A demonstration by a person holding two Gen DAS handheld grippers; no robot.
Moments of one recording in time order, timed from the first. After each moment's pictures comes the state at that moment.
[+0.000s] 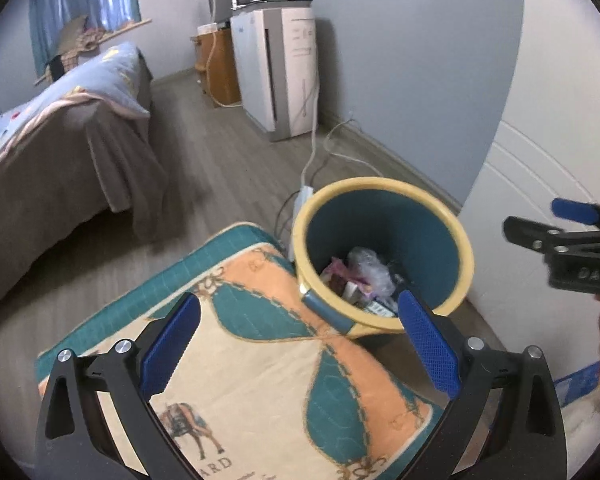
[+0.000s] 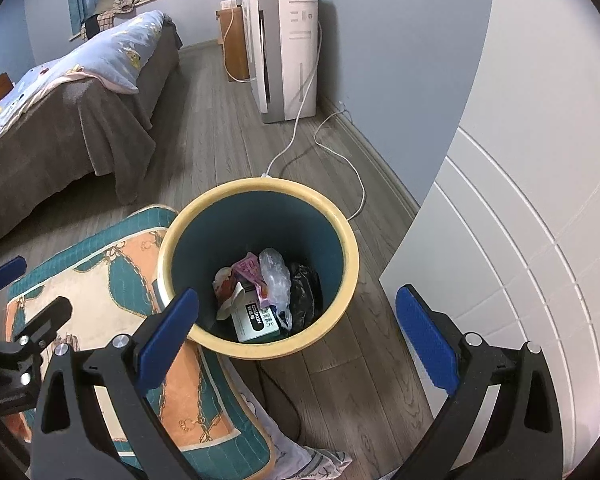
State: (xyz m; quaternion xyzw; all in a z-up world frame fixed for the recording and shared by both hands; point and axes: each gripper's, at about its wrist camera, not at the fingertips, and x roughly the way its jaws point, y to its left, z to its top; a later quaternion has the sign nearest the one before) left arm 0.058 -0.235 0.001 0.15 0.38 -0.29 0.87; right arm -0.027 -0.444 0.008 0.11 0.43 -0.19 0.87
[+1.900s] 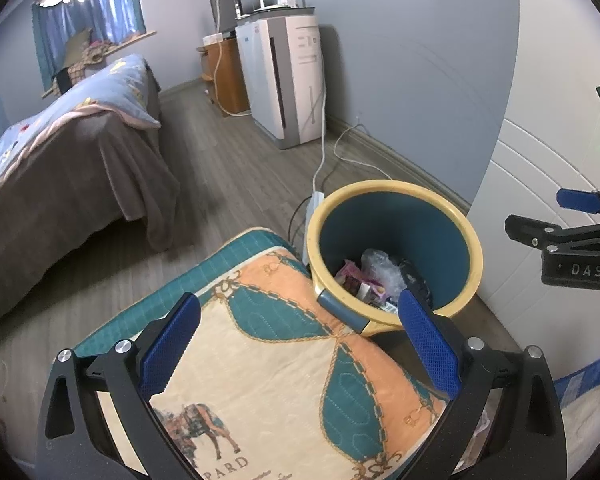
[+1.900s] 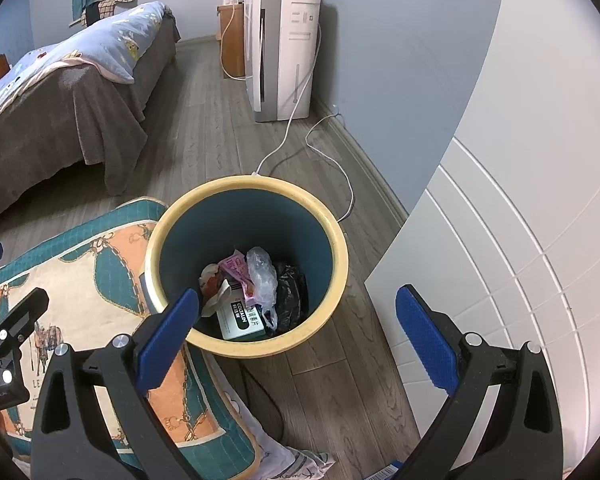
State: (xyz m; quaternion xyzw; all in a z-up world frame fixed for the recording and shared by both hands) left arm 0.050 -0.226 0.006 0.16 0.36 -0.28 0.87; right arm -0.026 -0.432 0.007 0.08 0.44 -0.21 0.87
